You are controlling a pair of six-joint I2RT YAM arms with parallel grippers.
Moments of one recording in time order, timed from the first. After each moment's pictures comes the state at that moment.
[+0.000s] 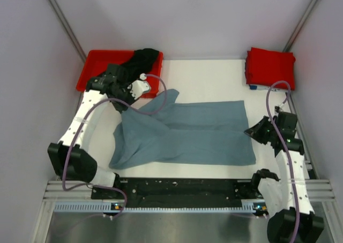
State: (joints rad) left arm -0.20 1.50 1.47 -1.13 0.13 0.78; right arm -0.22 0.79 0.59 -0.63 -0.38 0.51
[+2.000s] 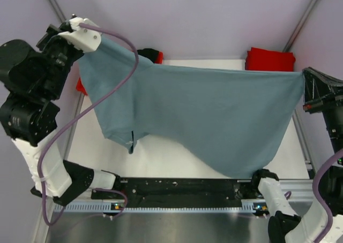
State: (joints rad) left arm -0.30 1.37 2.55 -1.01 -0.20 0.95; right arm -0.22 0.77 1.87 -0.72 -0.35 0.27
